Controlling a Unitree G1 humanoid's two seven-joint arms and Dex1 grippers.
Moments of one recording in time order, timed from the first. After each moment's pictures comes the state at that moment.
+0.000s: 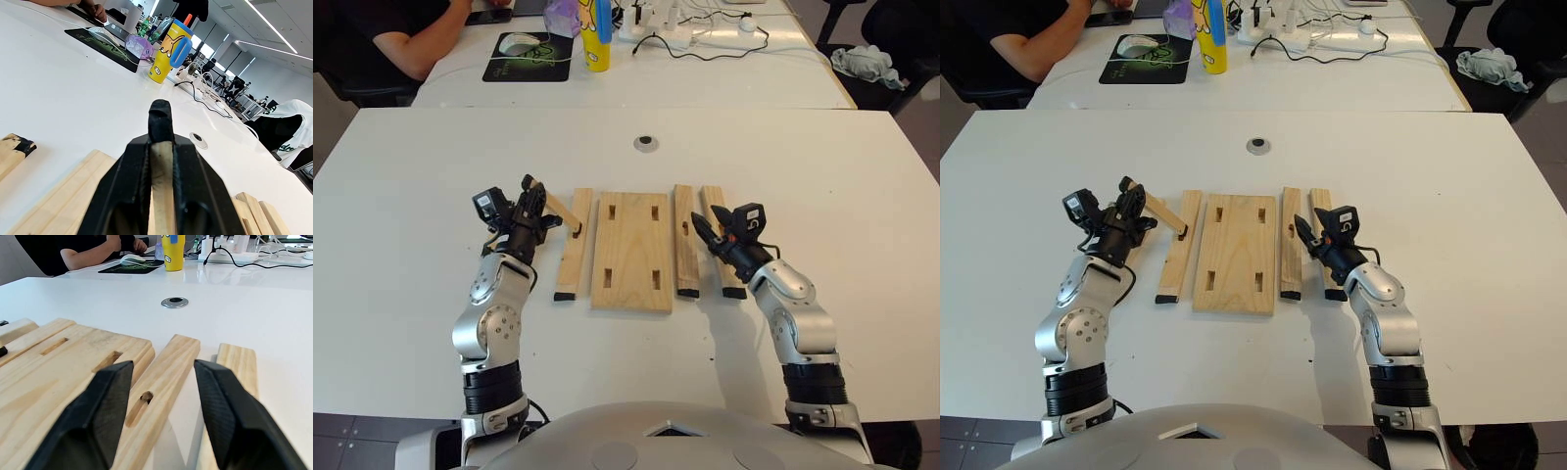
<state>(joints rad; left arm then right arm) -0.01 -0.02 0.19 -0.32 -0.55 0.47 -0.03 -0.01 -0.25 -0.02 -0.12 0.25 0.33 0.40</state>
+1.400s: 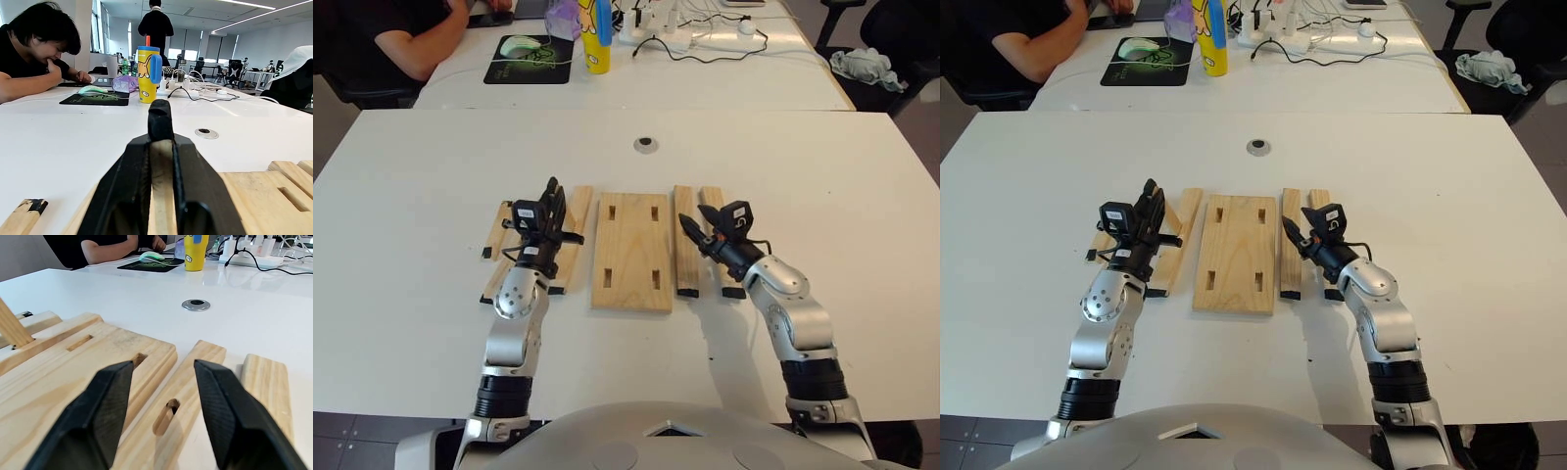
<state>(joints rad) 0.04 0.07 -0.07 -0.14 -0.12 0.03 -0.10 -0.04 -0.27 0.04 -0.13 0.23 0.35 0.42</state>
